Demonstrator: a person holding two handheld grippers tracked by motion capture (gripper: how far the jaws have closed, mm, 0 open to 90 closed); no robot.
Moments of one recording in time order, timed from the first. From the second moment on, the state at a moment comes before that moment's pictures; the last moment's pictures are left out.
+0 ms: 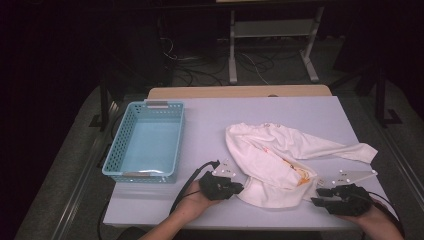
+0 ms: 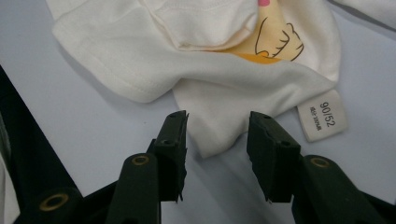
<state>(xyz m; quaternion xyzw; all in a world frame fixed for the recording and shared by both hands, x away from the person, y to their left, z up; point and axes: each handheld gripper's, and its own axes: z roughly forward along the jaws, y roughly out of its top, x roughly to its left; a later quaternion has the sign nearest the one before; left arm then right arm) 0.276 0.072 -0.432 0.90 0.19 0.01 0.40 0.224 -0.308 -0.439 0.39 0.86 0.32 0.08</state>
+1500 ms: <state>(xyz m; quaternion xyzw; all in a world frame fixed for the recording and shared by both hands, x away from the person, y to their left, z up) 0.244 0.128 -0.425 0.90 0.20 -0.01 0.38 0.199 -0.313 -0.434 0.33 0.88 0.34 0.03</state>
